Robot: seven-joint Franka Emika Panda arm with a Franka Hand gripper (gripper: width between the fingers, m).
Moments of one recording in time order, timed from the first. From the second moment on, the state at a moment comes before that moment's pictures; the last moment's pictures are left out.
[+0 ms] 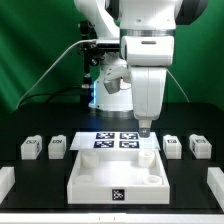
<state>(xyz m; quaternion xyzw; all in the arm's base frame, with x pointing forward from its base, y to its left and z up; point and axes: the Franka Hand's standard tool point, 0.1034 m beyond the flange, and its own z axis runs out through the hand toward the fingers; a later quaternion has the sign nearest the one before) 0.498 0.032 0.099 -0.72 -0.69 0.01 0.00</state>
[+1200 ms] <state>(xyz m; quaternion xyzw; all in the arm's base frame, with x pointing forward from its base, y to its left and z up) 0.419 -0.015 0.010 -0.72 -0.69 0.02 0.03</state>
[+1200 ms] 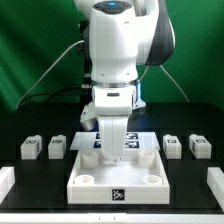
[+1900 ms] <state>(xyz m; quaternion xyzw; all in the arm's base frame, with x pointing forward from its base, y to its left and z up) 0.421 -0.015 0.011 -0.72 -0.69 0.02 0.02</state>
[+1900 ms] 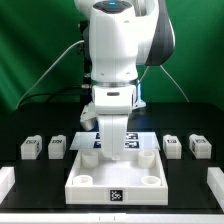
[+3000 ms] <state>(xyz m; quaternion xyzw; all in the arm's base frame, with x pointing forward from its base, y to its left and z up) 0.496 0.063 0.010 -0.72 -0.69 -0.02 0.03</state>
